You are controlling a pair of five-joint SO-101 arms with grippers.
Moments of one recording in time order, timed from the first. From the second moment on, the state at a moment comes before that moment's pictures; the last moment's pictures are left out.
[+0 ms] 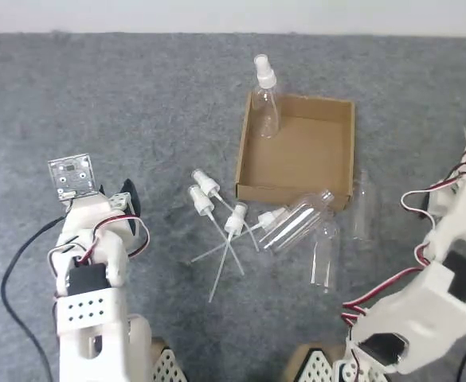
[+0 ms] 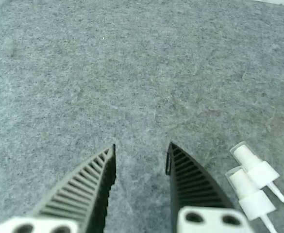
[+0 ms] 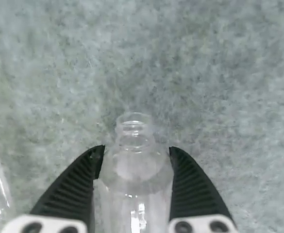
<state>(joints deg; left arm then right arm) -17.8 -63.7 81.5 32.9 6.9 33.3 16.5 7.6 63.6 22.2</state>
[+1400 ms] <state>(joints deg) -17.8 -63.7 81.5 32.9 6.9 31.0 23.6 -1.0 75.6 34.7</state>
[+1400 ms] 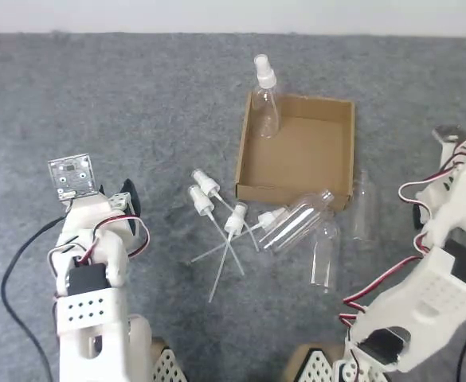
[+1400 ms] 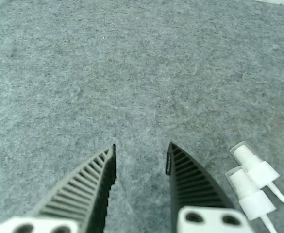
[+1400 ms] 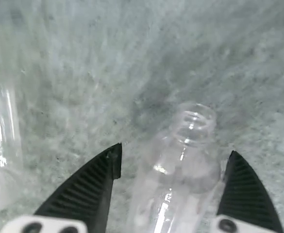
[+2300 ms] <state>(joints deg) -17.4 -63.7 77.1 42.4 2.5 25.5 5.2 5.3 79.1 34.1</state>
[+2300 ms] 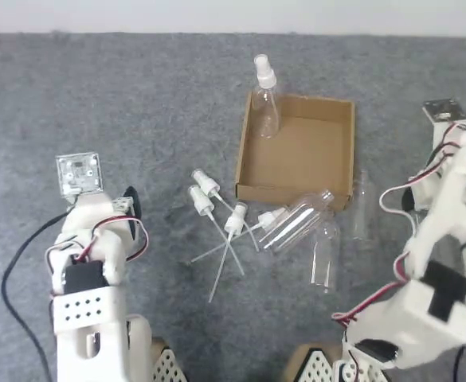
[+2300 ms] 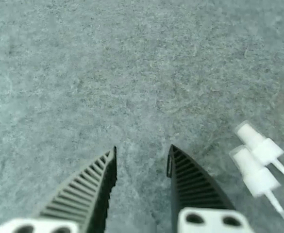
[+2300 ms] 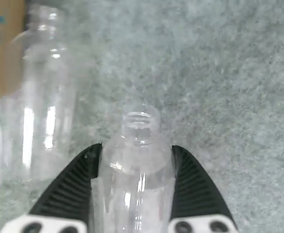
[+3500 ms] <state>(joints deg) 2.5 6.6 30.6 51.6 15.6 25.3 -26.8 36.8 71.6 43.9</state>
